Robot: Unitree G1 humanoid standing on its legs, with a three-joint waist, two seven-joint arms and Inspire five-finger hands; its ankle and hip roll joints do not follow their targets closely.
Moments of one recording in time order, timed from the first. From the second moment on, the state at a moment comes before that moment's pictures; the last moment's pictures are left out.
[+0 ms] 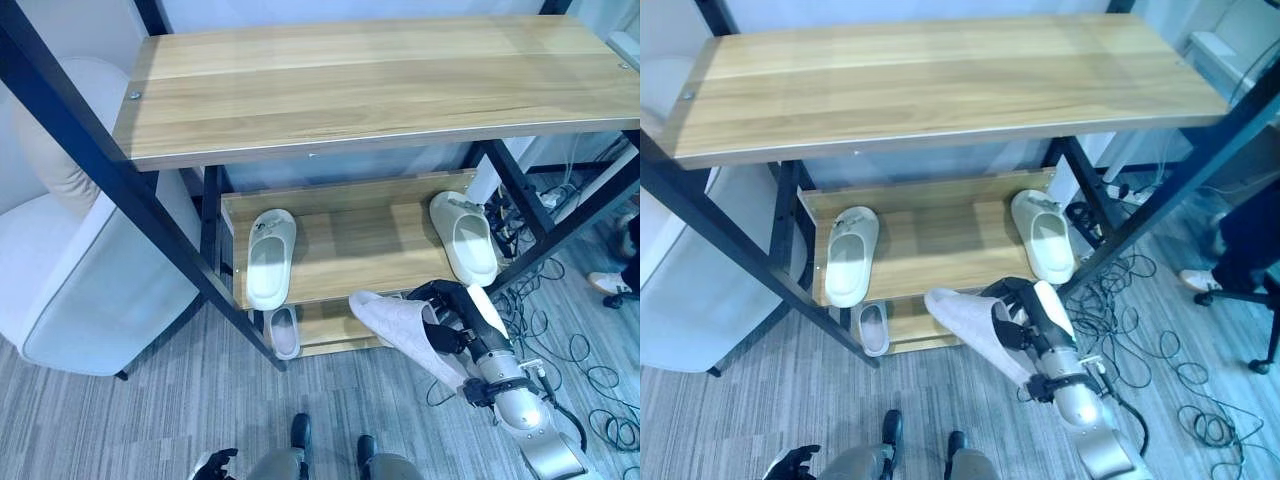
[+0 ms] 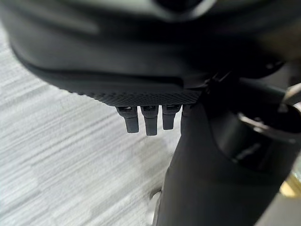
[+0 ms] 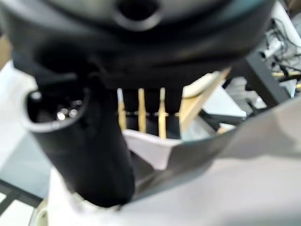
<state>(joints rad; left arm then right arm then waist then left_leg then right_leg) 0.04 0.25 -0.23 1.21 0.10 -0.12 0.10 0.12 -0.58 0.14 -0.01 -0.14 -0.17 -0.18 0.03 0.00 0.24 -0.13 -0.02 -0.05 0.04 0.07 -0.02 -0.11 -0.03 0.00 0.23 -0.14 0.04</state>
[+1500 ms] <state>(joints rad) -0.21 0.38 -0.34 0.59 -0.14 -0.12 0.19 -0.31 -0.62 0.18 0.11 -0.13 -0.14 -0.38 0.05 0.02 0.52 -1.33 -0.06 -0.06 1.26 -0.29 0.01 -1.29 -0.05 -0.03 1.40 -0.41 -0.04</state>
